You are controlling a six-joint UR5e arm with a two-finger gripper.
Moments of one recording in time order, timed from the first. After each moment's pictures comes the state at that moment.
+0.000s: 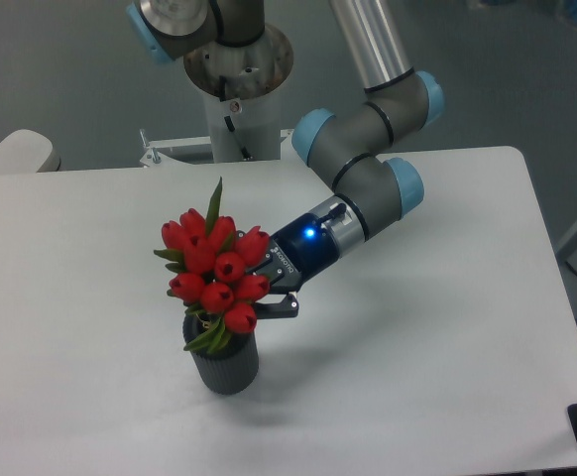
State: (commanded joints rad) arm 2.62 -2.02 -1.90 -0.79 0.01 1.51
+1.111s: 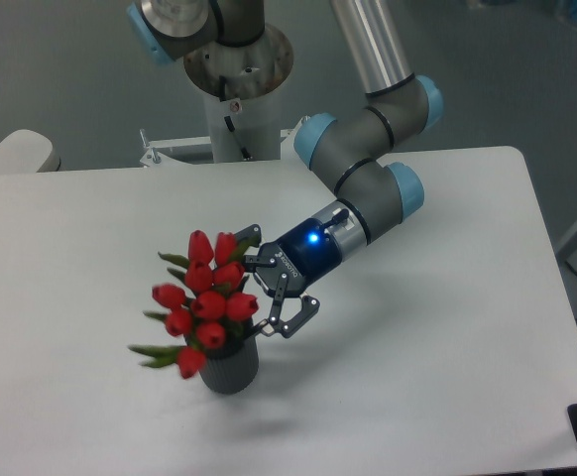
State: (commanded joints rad) arm 2.63 -2.04 -1.90 -0.78 0.02 1.53
